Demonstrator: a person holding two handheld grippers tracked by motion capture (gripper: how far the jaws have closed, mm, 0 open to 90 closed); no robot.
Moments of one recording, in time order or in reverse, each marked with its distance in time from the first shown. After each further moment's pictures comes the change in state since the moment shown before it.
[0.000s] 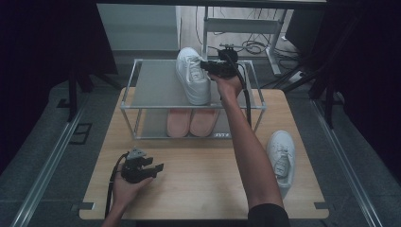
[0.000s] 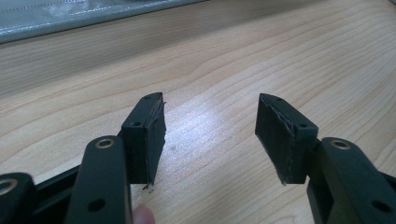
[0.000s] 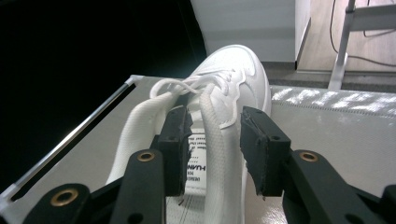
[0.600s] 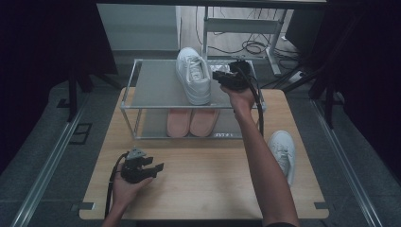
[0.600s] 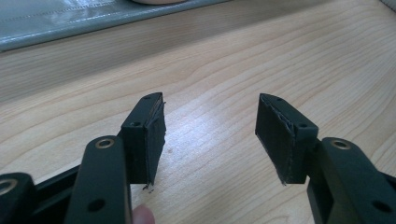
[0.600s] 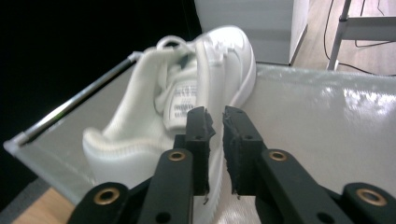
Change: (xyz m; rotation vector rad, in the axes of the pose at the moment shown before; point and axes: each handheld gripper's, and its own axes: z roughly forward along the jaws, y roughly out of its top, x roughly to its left) left arm -0.004 0.002 -0.003 -0.007 0.004 0.004; right arm -0.005 -0.027 -0.049 0.008 -0.007 -0.083
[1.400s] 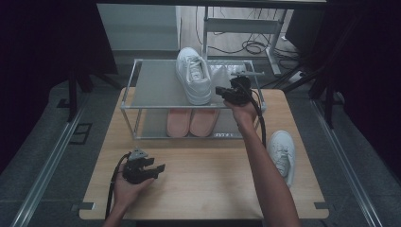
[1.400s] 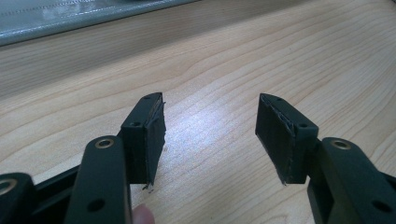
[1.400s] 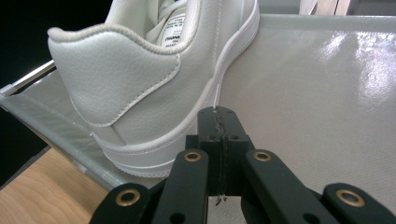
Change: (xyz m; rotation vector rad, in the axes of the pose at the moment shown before) left arm -0.002 -0.001 0.003 0.016 0.001 0.012; right arm -0.010 -0.042 0.001 0.072 0.018 -0.014
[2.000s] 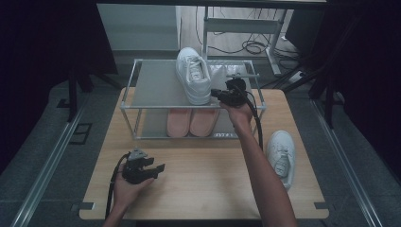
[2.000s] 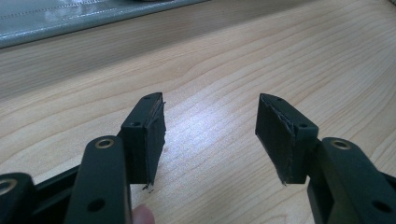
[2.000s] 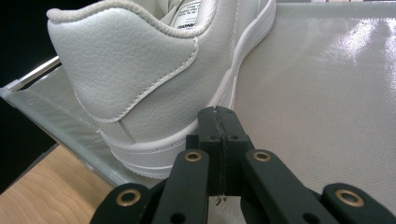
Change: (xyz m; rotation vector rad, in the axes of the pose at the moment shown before) left arm -0.001 0.000 -0.001 -0.005 0.000 -0.005; right arm 0.005 -0.005 0.012 0.011 0.029 0.010
